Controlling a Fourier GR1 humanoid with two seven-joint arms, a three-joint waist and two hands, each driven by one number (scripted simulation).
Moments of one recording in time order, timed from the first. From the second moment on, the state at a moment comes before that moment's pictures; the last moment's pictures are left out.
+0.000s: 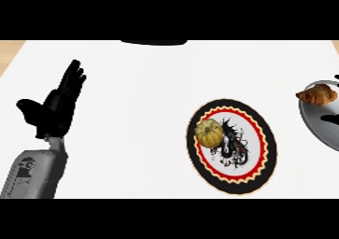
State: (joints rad) left arm -0.29 0.18 0.05 -1.43 0.01 0.06 0.06; right arm -0.69 -0.66 -0.57 -0.31 0.73 0.07 -0.53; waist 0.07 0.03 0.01
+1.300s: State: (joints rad) left arm -0.23 0.20 0.10 -1.46 0.01 0.08 0.08; right arm -0.43 -0.95 -0.79 -0.22 0.40 0.53 -0.80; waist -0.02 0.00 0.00
